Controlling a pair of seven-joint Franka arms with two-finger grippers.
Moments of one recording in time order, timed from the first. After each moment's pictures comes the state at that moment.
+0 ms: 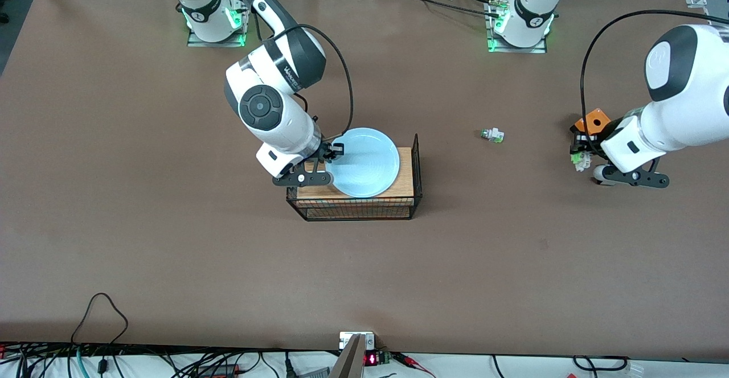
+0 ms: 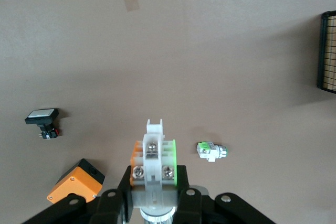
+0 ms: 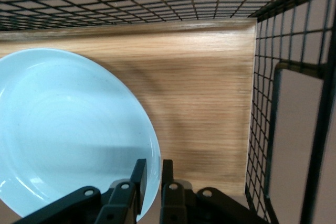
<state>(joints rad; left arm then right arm) 0.02 0.18 -0.06 -1.75 -0.05 1.74 0.11 0.50 0.56 0.12 -1.45 0.14 2.00 0.55</state>
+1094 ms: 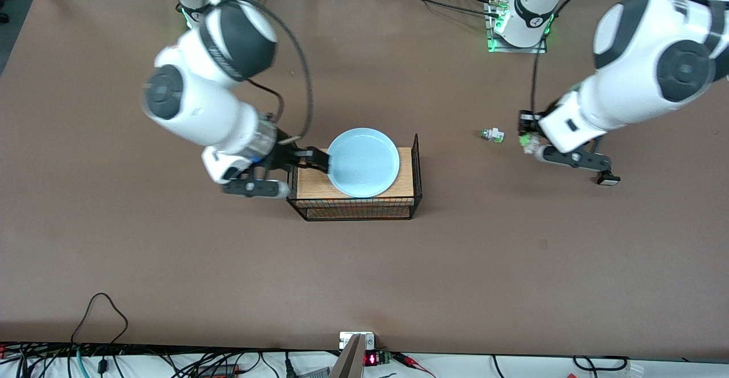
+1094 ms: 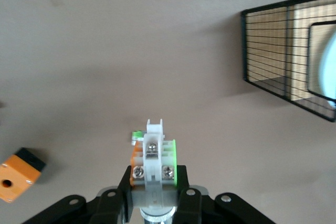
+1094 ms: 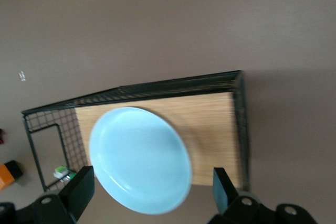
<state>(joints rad) 0.02 0.18 -0.31 -1.65 -0.10 1.64 -0.16 0.37 0.48 0.10 -1.31 0.30 1.90 0.49</state>
